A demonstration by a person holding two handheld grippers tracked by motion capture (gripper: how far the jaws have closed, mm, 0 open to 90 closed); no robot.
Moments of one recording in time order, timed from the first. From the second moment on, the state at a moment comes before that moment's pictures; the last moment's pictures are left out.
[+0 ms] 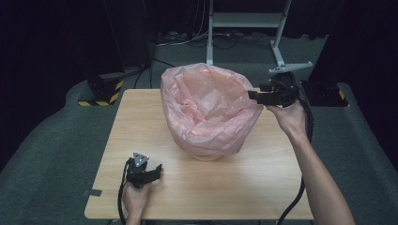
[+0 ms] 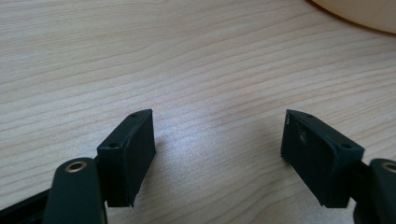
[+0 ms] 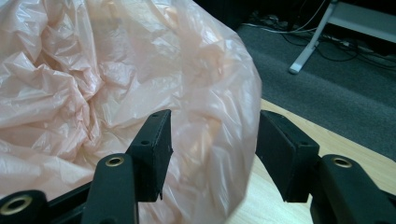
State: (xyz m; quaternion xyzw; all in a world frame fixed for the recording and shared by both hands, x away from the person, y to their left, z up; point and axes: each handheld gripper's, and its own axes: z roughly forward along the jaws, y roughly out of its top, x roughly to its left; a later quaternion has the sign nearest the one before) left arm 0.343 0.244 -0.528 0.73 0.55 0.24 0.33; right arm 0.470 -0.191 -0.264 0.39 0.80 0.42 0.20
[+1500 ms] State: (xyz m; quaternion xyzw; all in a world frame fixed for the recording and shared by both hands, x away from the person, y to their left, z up) left arm 0.342 0.244 -0.528 0.73 0.55 0.24 0.33; right arm 0.412 -0.267 -0.347 0.45 0.75 0.44 0.21
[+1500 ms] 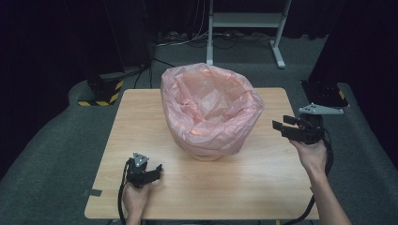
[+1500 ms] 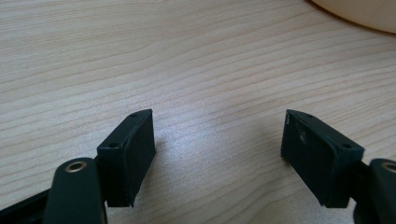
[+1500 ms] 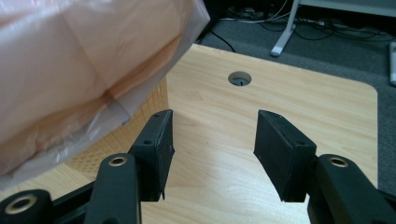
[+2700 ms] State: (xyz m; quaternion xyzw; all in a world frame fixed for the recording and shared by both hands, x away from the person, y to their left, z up) left arm 0.342 0.244 -0.528 0.73 0.55 0.24 0.33; right arm 0.412 -0.271 -0.454 0.50 0.75 0.39 0.18
